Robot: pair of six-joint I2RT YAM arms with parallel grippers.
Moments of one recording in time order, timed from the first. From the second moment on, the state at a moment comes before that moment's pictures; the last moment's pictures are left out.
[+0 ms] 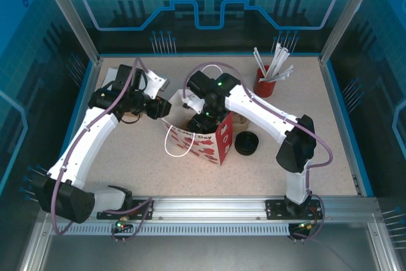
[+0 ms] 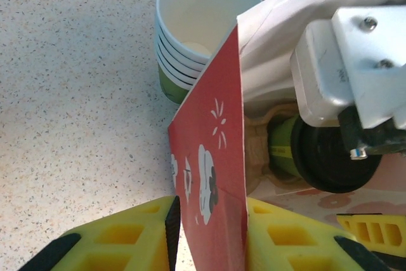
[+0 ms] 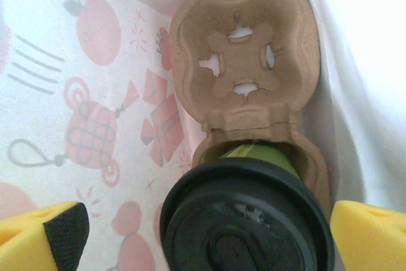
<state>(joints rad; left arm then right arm) -0.24 1.28 1.32 -0.96 0.39 0.11 0.82 1.92 1.90 -1.32 -0.18 -0.02</state>
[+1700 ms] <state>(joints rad) -0.24 0.86 1.17 -0.88 0.23 -0.22 0.49 1.61 1.82 -1.28 0.39 0.15</state>
